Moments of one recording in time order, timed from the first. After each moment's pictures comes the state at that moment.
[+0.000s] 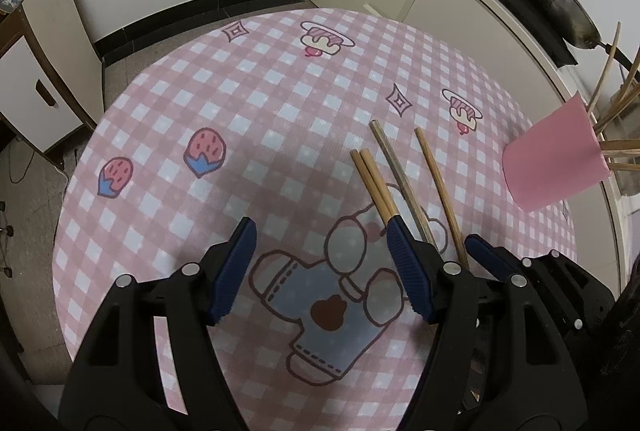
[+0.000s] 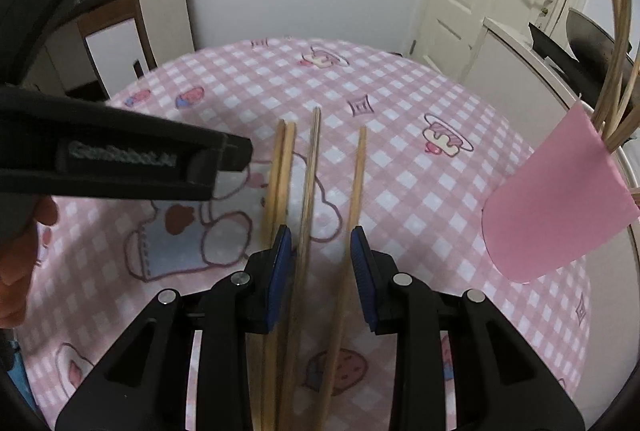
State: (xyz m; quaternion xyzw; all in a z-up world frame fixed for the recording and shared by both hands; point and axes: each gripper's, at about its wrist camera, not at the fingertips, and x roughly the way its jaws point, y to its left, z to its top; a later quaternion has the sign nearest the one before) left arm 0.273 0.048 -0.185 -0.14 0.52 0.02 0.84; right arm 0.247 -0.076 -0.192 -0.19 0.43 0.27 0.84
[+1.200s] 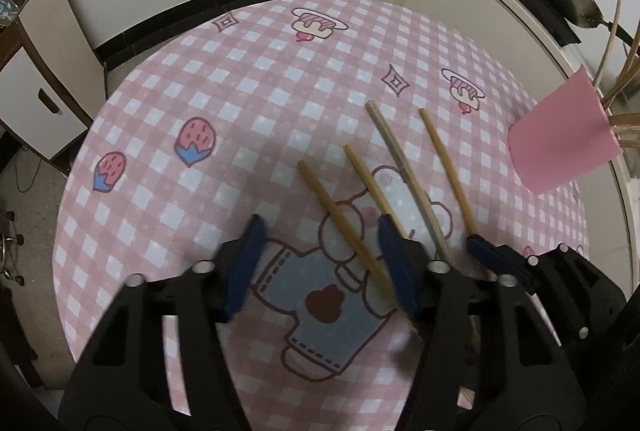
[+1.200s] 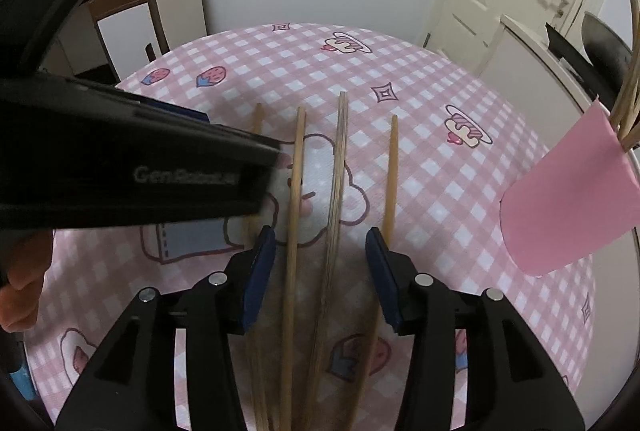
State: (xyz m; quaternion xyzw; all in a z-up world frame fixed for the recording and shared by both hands) left arm 0.273 0.037 -0.190 -0.11 0.53 0.03 0.84; right arm 0.237 -0.070 -0.194 -0.19 0.44 0.28 0.83
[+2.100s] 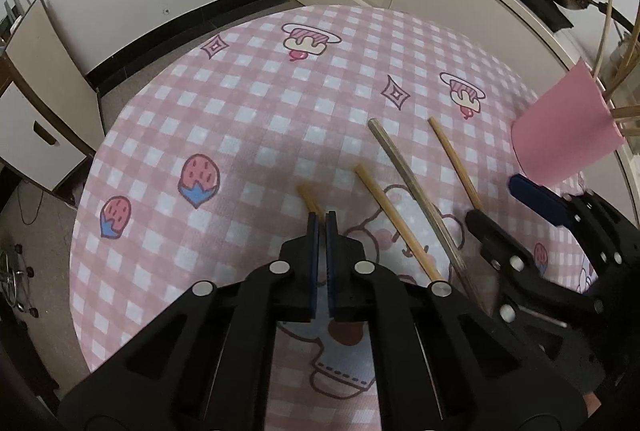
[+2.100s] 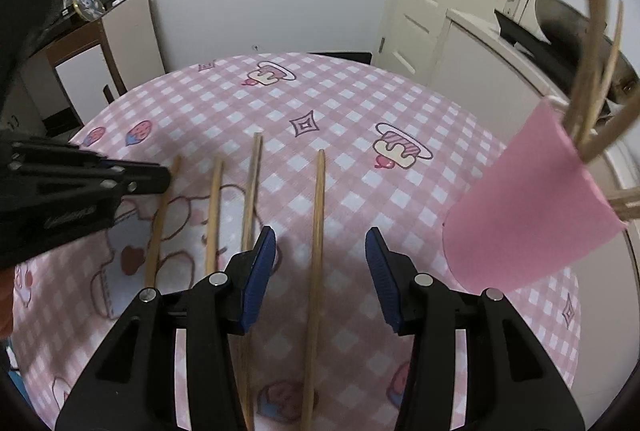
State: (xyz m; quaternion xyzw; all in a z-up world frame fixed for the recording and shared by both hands) left arm 0.286 0.041 -0.187 -0.07 0.53 0.00 0.84; right arm 0.280 -0.090 -0.185 -0.15 0.43 0.21 0.87
